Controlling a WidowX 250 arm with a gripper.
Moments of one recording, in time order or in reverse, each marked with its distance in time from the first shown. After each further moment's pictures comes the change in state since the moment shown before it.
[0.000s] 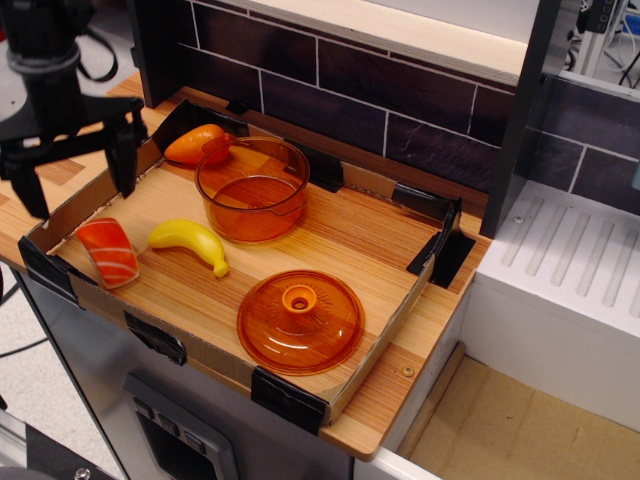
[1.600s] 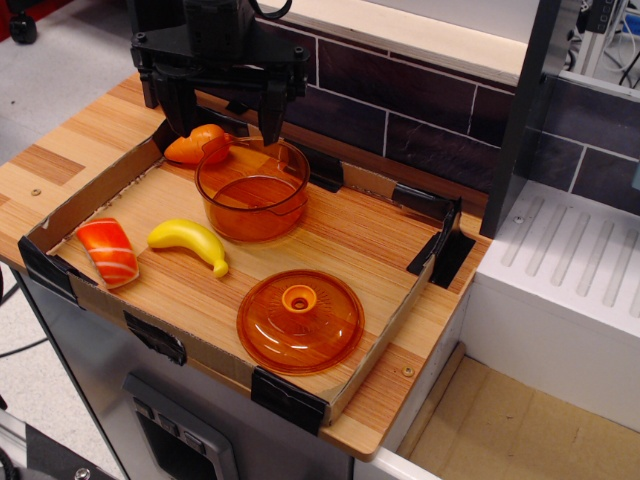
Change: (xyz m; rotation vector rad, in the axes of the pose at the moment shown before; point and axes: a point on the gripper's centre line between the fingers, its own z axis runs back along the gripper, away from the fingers) arm -0.036 -0.101 0.059 -0.096 -0.152 -0.578
